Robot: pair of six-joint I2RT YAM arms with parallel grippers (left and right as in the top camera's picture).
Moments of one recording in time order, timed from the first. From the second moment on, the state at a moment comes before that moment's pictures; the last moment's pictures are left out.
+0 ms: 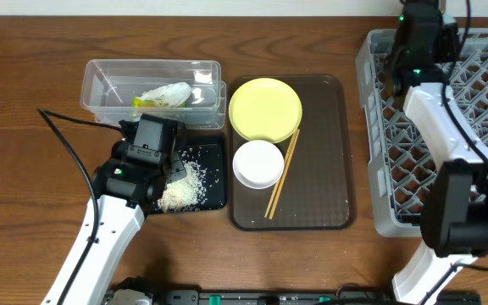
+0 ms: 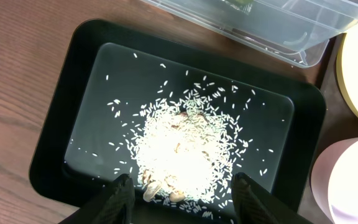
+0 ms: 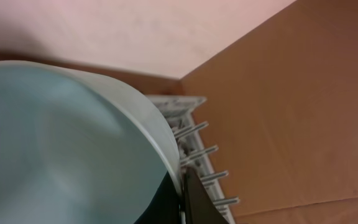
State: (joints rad) left arm -0.26 1.19 0.96 -0.91 -0.25 -0.60; right arm 0.04 1.95 1.47 0.01 0.87 -0.47
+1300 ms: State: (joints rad) left arm -0.26 1.19 0.96 -0.90 -0.25 -0.60; right arm 0.22 1.68 1.47 -0.91 -0.14 -0.01
